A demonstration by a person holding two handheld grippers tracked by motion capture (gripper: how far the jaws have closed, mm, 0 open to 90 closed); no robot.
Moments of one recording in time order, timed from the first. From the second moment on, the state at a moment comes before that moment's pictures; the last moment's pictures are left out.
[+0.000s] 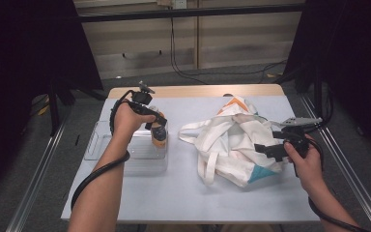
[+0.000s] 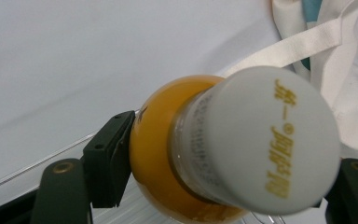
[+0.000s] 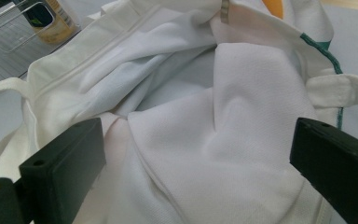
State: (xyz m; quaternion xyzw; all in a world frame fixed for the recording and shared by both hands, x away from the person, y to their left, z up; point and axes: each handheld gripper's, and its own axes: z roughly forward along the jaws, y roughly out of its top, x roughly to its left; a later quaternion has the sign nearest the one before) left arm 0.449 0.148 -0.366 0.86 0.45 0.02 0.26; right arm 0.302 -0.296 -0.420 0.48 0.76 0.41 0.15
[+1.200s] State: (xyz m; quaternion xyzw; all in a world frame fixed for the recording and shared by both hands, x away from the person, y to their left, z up) left arm 0.430 0.159 -0.362 0.83 0.47 0.01 0.29; right arm 0.305 -0.285 -0.418 0.47 0.76 0.42 0.14
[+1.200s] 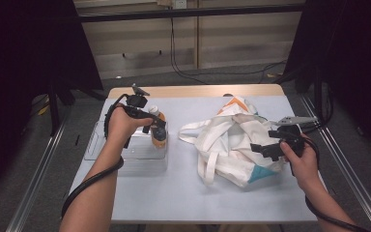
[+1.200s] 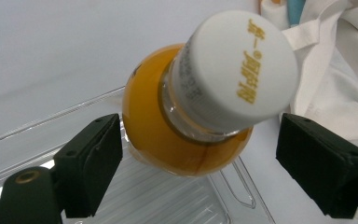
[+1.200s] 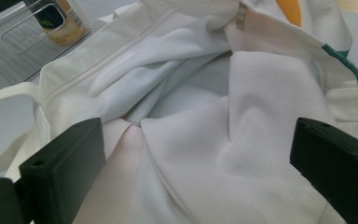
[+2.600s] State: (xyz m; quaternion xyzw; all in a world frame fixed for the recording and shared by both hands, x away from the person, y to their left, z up) left arm 0.392 0.183 -0.364 0.83 0.45 0.00 0.31; right arm 0.311 -0.276 -0.416 0.46 0.77 0.42 0.14
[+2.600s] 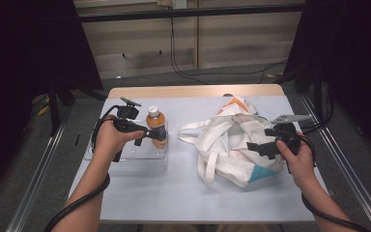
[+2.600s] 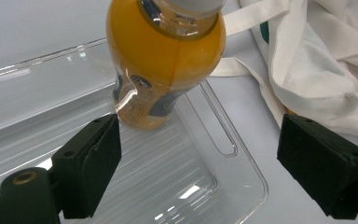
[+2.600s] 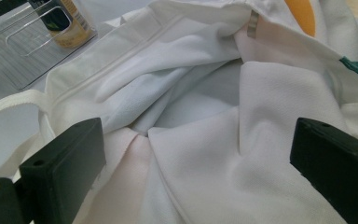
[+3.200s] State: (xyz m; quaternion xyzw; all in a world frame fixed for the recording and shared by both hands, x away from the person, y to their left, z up) left arm 0.374 0.198 -0.374 0.83 0.46 0.00 0.33; right arm 0.318 -0.263 -0.418 0.45 0.78 0.42 0.13
